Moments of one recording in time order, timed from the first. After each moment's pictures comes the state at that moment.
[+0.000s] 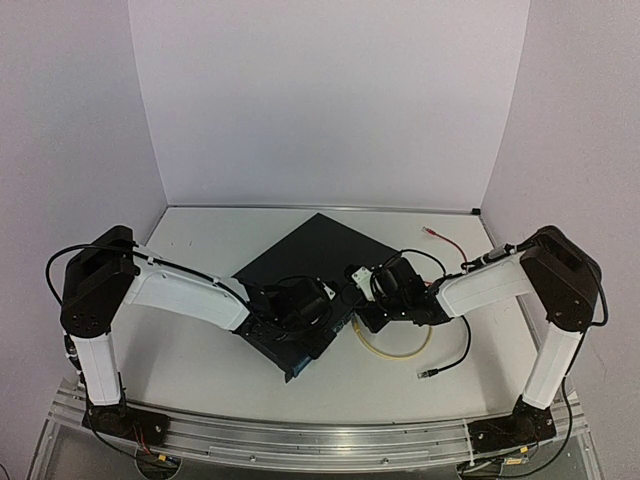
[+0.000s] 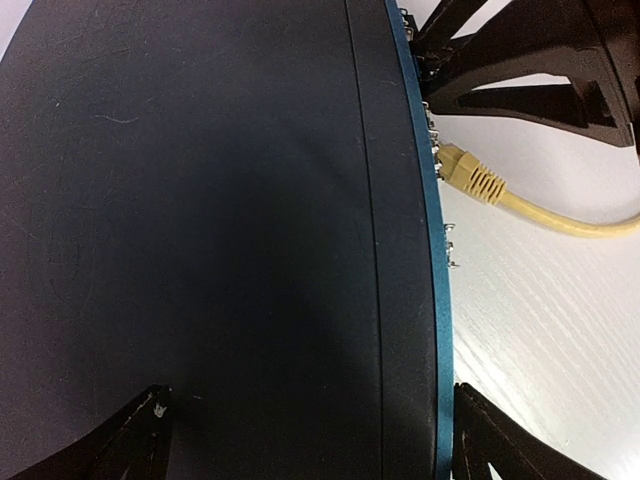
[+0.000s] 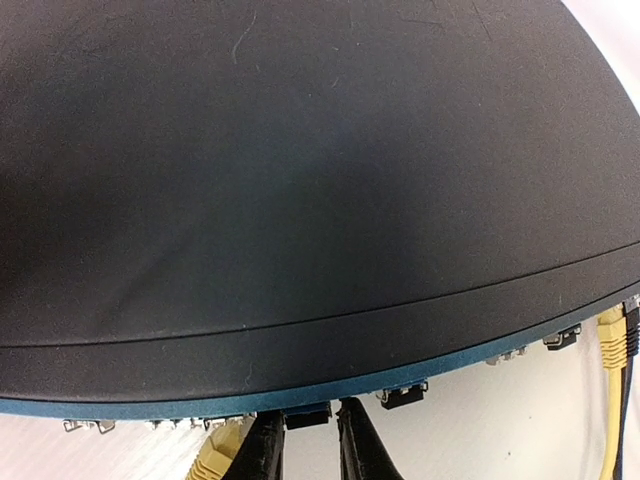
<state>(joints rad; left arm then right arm) -1.15 1.91 1.16 -0.23 -0.35 -0.27 0.80 1.84 0.89 0.14 0.10 -0.04</state>
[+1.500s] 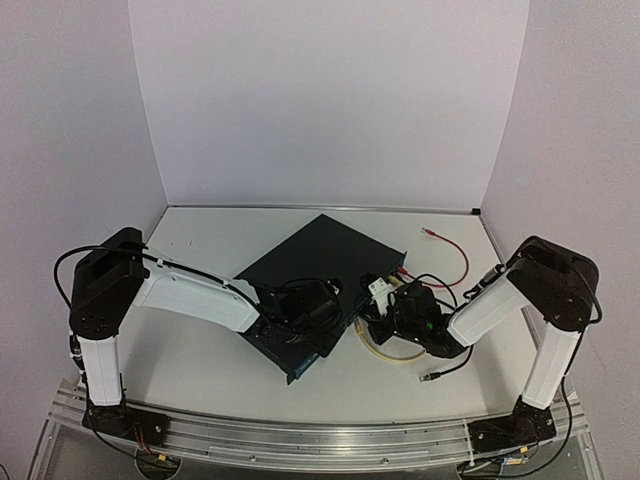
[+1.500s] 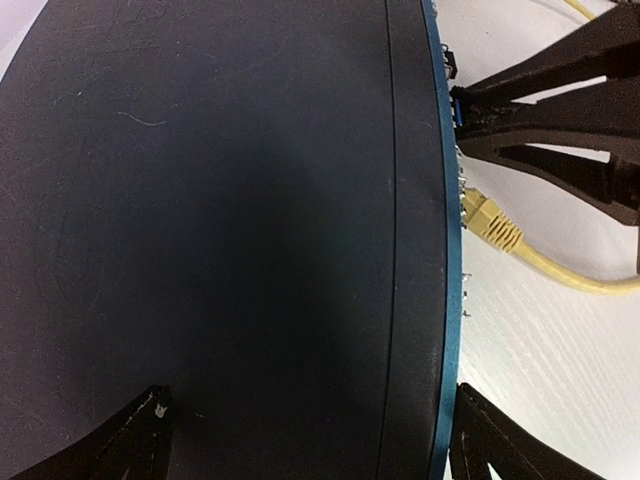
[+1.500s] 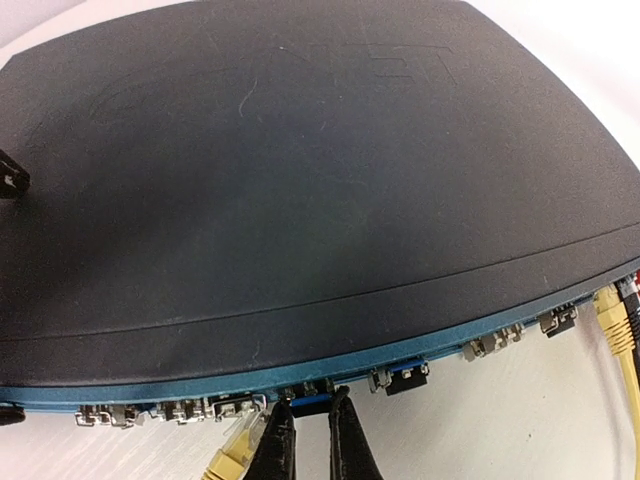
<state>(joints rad) -1.17 1.96 1.22 -0.25 -0.41 -0.38 0.81 1.85 0.61 0.69 0.12 0.01</state>
